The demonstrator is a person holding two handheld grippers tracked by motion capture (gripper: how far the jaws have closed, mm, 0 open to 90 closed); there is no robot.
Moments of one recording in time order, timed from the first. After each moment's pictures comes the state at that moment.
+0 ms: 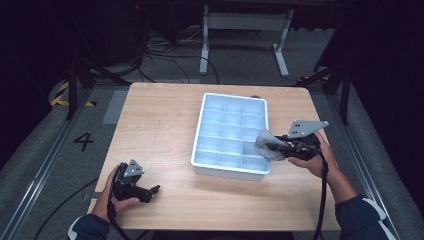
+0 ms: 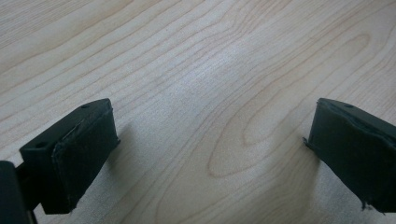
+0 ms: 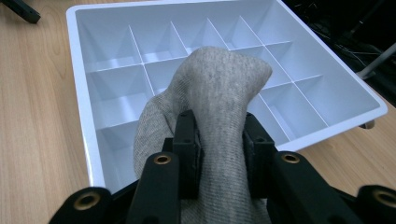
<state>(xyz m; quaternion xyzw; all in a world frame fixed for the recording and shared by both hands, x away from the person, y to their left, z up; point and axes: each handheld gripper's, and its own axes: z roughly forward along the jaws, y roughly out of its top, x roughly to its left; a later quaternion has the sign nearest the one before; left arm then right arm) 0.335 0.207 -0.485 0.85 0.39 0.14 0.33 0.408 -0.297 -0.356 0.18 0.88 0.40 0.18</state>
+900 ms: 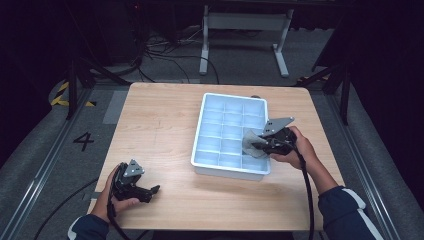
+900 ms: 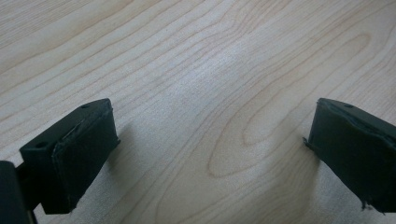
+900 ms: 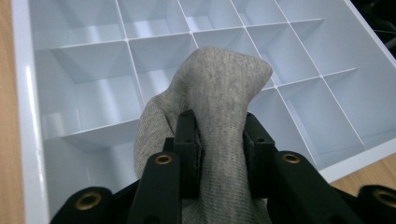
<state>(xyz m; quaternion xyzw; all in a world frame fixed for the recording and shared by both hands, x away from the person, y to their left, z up) 0.335 0.207 -0.485 0.85 0.39 0.14 0.33 0.437 -0.252 -0.379 0.17 0.92 0.31 0.18</state>
